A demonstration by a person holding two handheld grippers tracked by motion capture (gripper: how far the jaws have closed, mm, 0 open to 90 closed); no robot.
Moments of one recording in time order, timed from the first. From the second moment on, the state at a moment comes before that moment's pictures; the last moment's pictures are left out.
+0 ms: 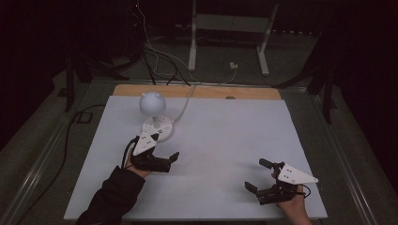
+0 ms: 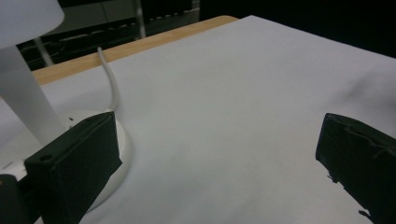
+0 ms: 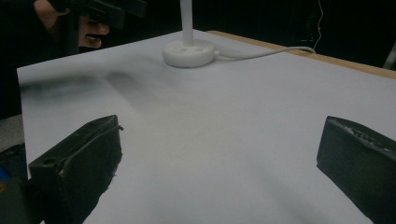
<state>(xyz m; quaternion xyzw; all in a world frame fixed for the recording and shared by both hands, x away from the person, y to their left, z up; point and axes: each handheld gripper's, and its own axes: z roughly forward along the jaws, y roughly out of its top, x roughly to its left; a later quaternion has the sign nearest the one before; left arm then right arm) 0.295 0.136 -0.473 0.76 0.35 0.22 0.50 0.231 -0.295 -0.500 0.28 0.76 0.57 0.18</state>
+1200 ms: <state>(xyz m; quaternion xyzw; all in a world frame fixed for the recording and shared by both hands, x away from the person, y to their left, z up) 0.337 0.107 -0.491 0.73 0.43 0.28 0.45 0.231 -0.297 -0.499 0.28 0.75 0.57 0.17</state>
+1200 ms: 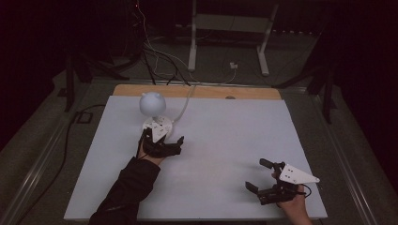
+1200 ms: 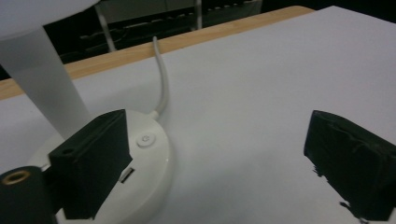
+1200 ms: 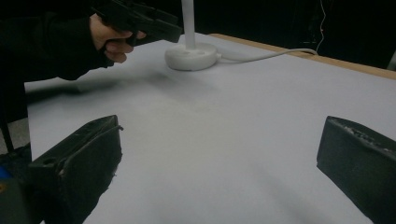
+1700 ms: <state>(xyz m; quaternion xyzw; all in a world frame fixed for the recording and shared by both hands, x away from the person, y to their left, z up) 0.352 0.113 -0.488 0.72 0.42 0.32 0.45 0.230 -0.297 -0.499 0.28 0.75 0.57 0.17</state>
